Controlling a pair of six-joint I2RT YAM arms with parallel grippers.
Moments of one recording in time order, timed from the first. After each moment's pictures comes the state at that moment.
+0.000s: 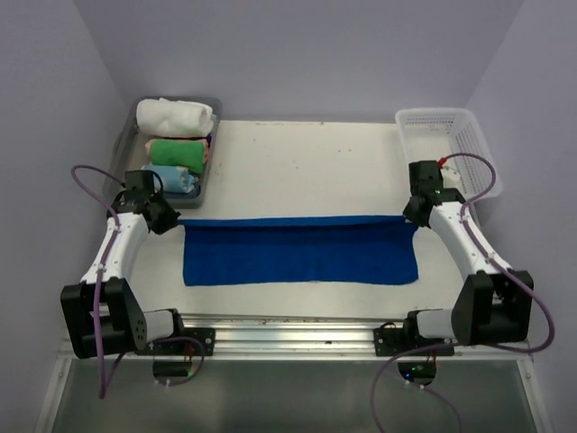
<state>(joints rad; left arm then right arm) 0.16 1.25 0.89 -0.63 -0.01 -0.57 0.06 1.29 1.00 -0.74 0.43 0.60</state>
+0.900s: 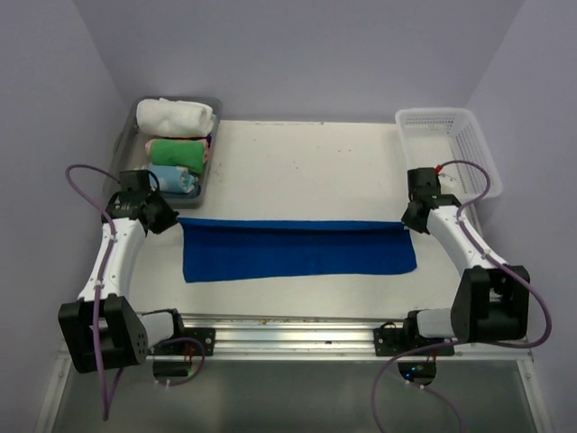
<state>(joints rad) 0.16 1.21 0.92 -0.65 0.03 -0.56 0.05 1.37 0.95 -0.64 0.42 0.57</state>
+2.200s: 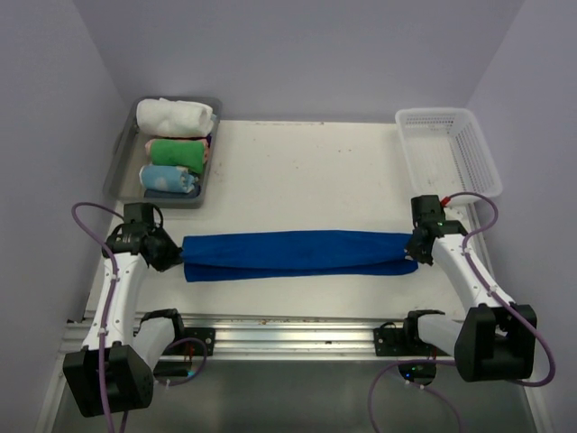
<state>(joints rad) 0.16 0.94 0.72 -0.91 0.06 -0.59 0.03 1.14 0.72 -0.79 0.38 0.70</state>
